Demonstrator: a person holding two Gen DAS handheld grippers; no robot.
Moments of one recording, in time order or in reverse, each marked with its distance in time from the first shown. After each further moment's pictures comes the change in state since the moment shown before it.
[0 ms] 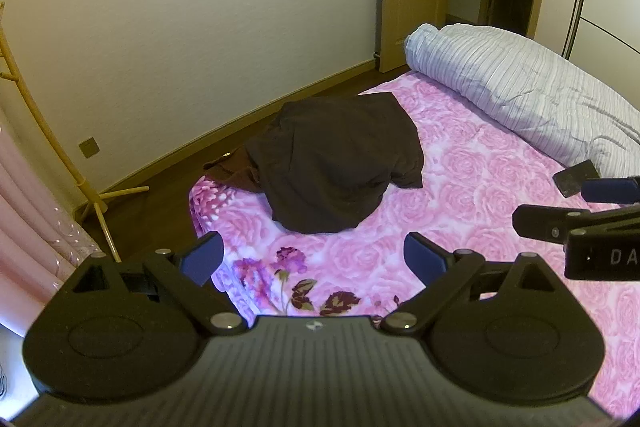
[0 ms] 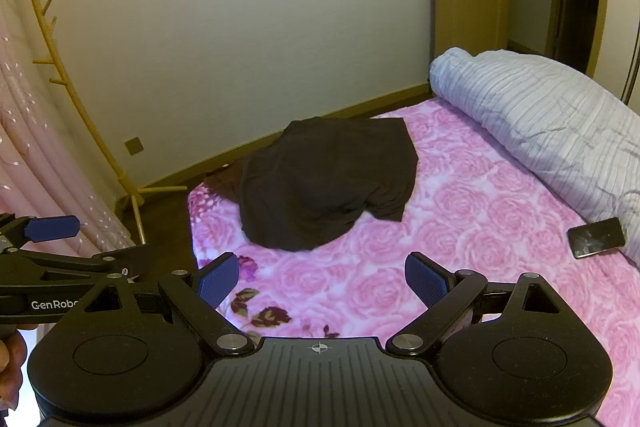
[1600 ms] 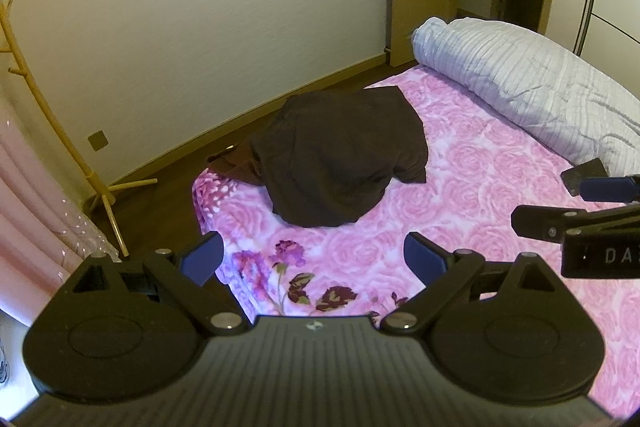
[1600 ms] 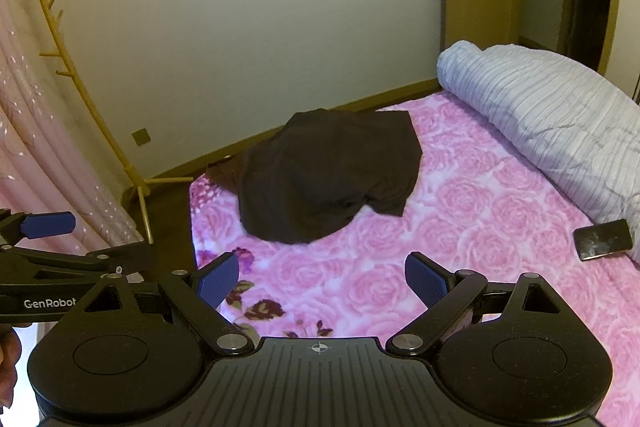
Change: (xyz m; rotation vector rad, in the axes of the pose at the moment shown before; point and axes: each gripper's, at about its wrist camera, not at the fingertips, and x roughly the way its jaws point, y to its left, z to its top) left arm 0.004 -0.020 -0.001 -0.018 0.025 0.053; right arm 0.006 -0.025 -0.002 -0.019 0.024 0.042
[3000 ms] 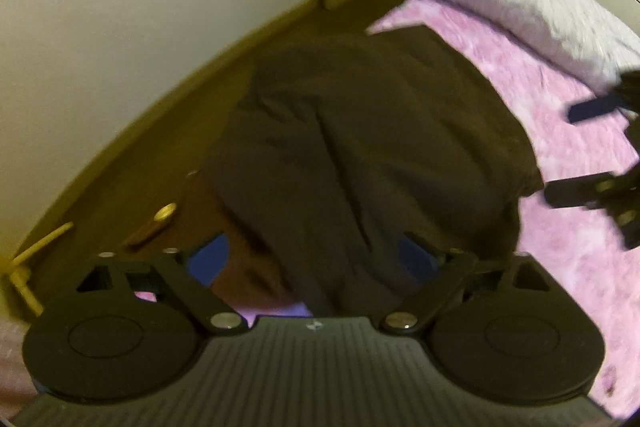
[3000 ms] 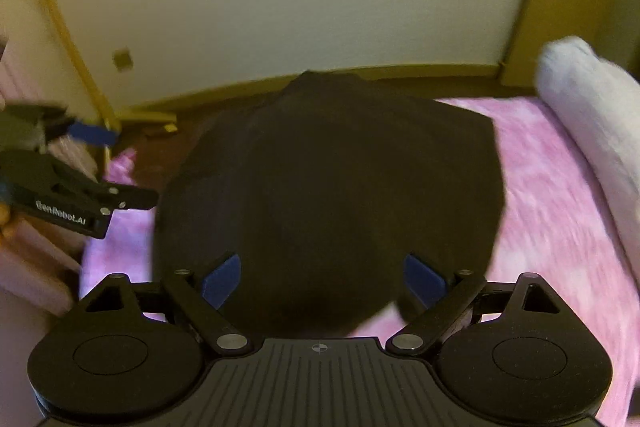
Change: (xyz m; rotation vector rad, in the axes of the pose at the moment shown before) left arm 0.442 0.115 0.096 0.243 0.164 -0.295; right arm 0.388 -0.012 0.104 -0.306 0.206 0.022
